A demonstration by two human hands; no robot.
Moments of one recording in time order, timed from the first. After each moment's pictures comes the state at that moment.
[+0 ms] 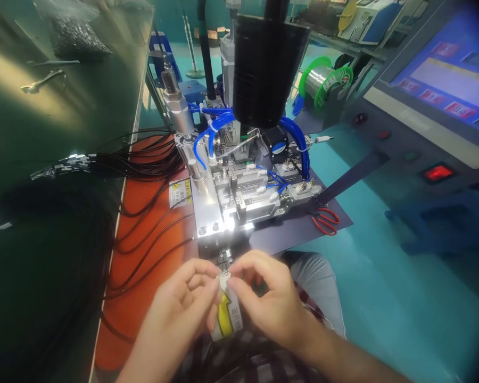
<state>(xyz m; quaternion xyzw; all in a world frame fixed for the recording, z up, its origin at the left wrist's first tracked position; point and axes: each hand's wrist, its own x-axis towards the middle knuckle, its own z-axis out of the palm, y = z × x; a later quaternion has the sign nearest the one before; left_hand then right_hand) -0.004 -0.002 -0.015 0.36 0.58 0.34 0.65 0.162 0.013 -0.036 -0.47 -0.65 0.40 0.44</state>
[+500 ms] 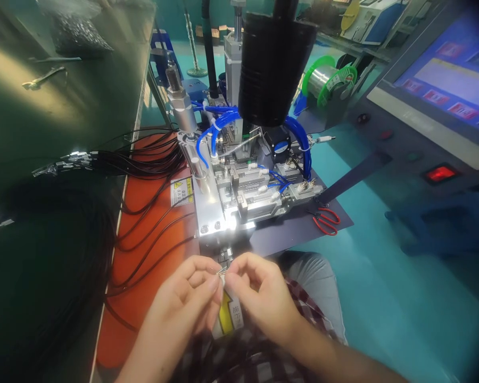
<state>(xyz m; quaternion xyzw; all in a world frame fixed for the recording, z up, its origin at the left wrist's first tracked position) -0.003 -0.006 -0.018 0.33 0.55 0.36 0.68 0.148 0.008 -0.034 -0.53 -0.48 0.60 0.34</state>
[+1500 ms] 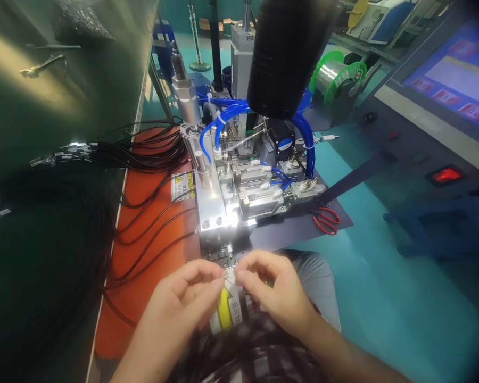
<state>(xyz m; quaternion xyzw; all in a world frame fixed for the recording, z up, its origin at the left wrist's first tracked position) -0.007 -0.008 -0.017 0.33 0.59 0.31 0.67 0.169 0.016 -0.022 -0.48 -0.50 0.62 0.36</state>
